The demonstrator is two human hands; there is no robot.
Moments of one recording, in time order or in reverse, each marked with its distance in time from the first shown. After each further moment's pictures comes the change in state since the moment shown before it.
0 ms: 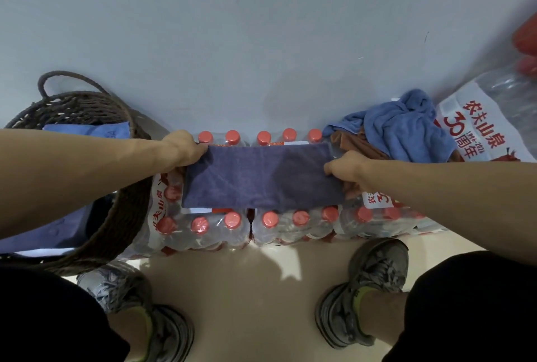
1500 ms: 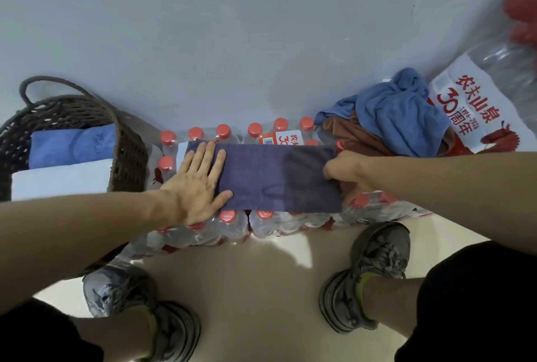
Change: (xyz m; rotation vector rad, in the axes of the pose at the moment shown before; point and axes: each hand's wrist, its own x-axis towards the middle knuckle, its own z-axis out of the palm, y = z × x) left_hand -0.048 -0.025 0.066 0.737 0.053 0.598; right_hand -0.011 0.021 0.010 0.119 -0.139 0.005
